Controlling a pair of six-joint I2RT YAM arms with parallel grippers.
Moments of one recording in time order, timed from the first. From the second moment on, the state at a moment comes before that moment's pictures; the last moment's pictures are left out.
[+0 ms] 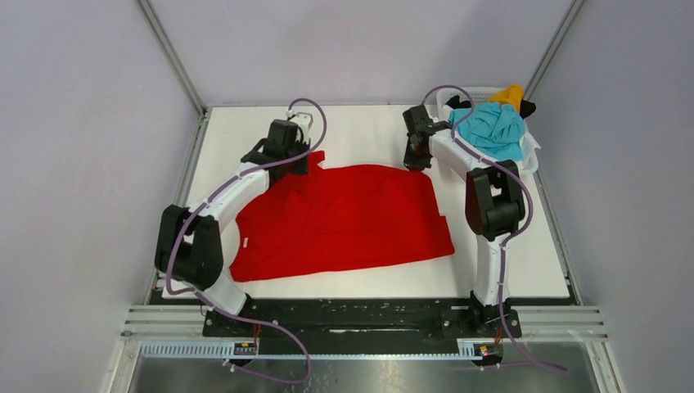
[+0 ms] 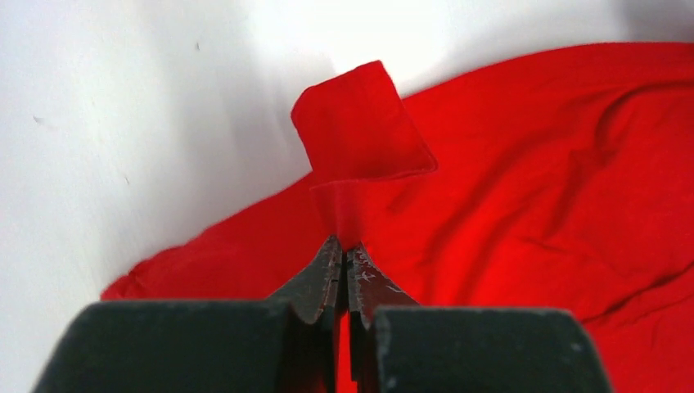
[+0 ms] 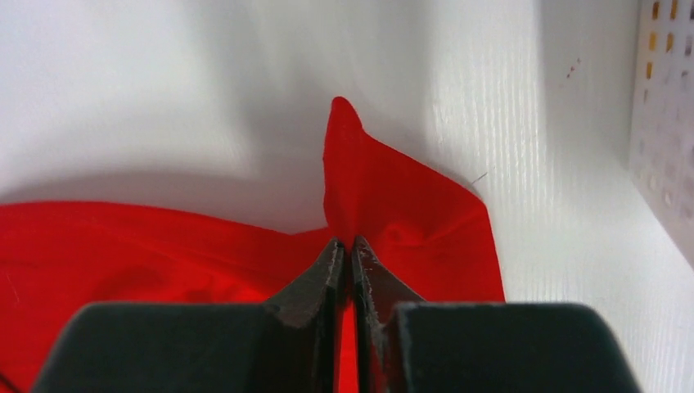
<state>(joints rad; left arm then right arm) -0.34 1.64 1.25 -0.33 0.02 -0.08 0.33 2.12 1.71 -0.81 0.20 0.52</state>
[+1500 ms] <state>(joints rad) -0.64 0.66 0.50 -0.68 -0.40 -0.91 0.35 1.57 0.95 -0.61 0.14 0.52</state>
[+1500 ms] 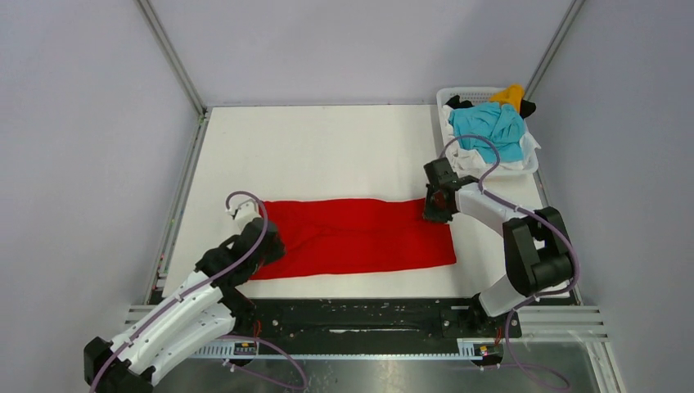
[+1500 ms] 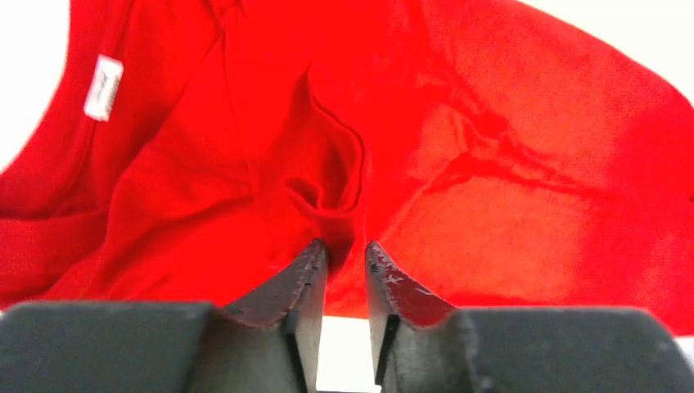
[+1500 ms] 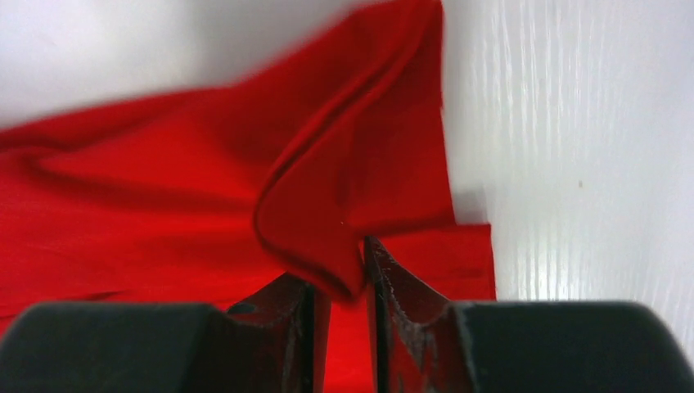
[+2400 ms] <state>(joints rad) -0.63 1.06 0.84 -0.69 -0.34 -0.84 0.35 1.38 0.89 -0.53 -0.04 0.60</state>
